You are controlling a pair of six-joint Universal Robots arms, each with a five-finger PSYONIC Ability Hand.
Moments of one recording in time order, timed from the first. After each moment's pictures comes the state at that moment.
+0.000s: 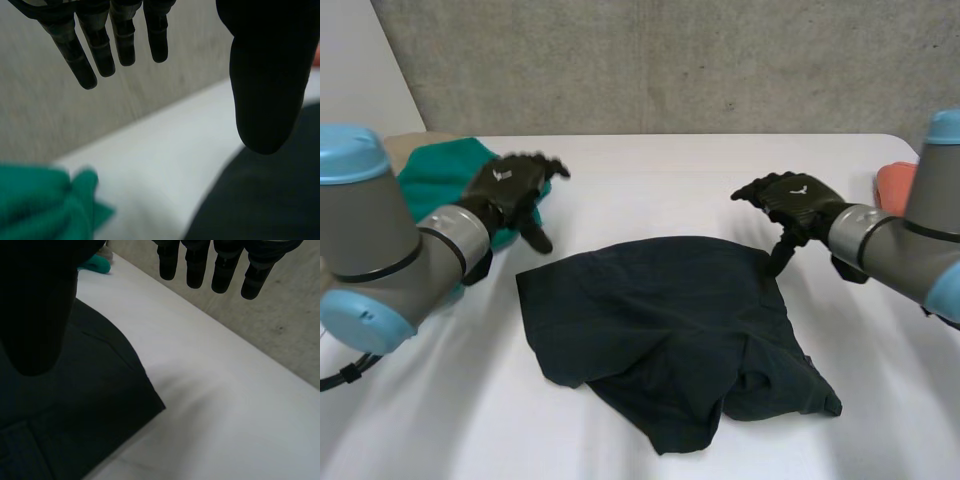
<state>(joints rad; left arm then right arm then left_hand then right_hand) 4.39 -2.03 -1.39 3.22 -1.35 3.26 1.82 -0.91 1.13 0.18 1.15 2.76 0.34 0.34 0.34 0.33 0.15 0.23 0.22 0.22 0.22 0.05</state>
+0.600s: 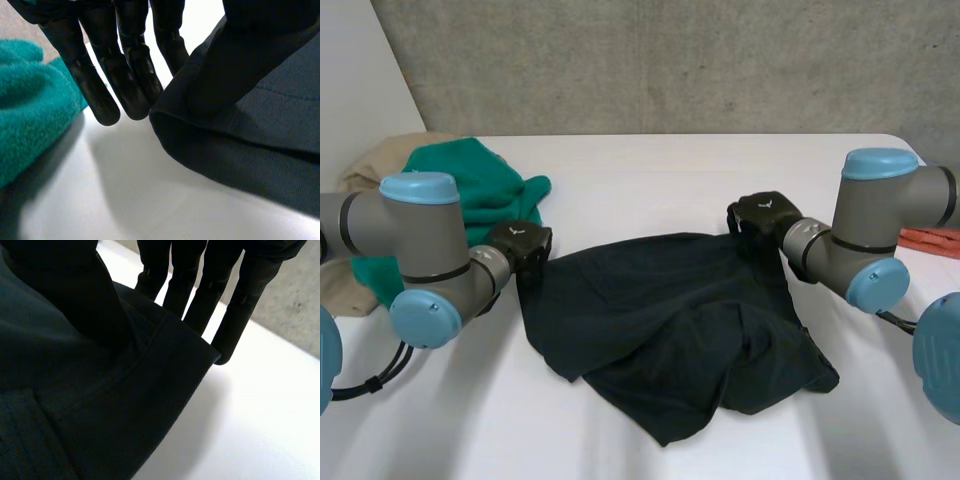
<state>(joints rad) 4.39 -2.38 -1.16 3.09 -1.47 3.46 1.89 -0.55 0.74 0.17 1.23 2.81 1.15 1.19 1.19 1.20 0.98 1.10 1.16 1.17 1.19 0.97</state>
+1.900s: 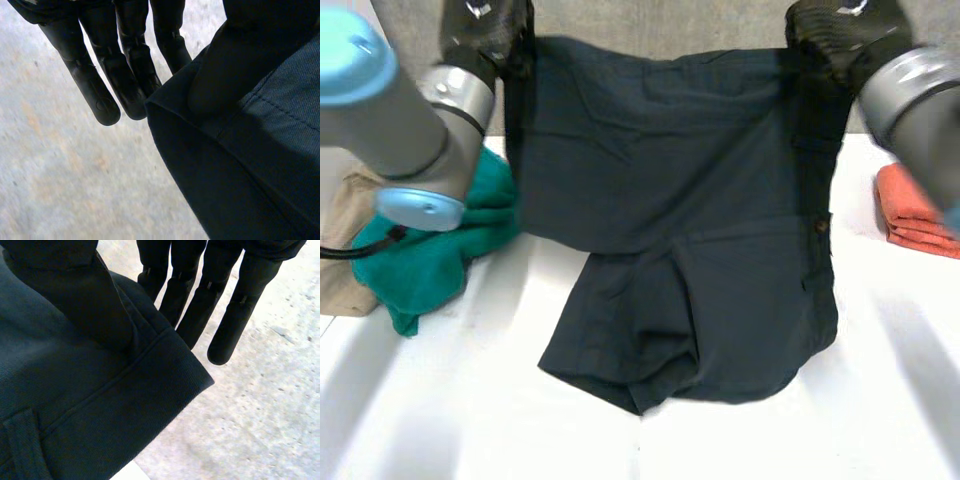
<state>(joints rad) 4.32 -2.22 -0.83 3.43 -1.54 3.34 1.94 -1.15 0.96 0.03 1.46 2.79 1.15 1.20 1.19 1.20 0.98 1.12 1.18 1.19 1.20 0.98</state>
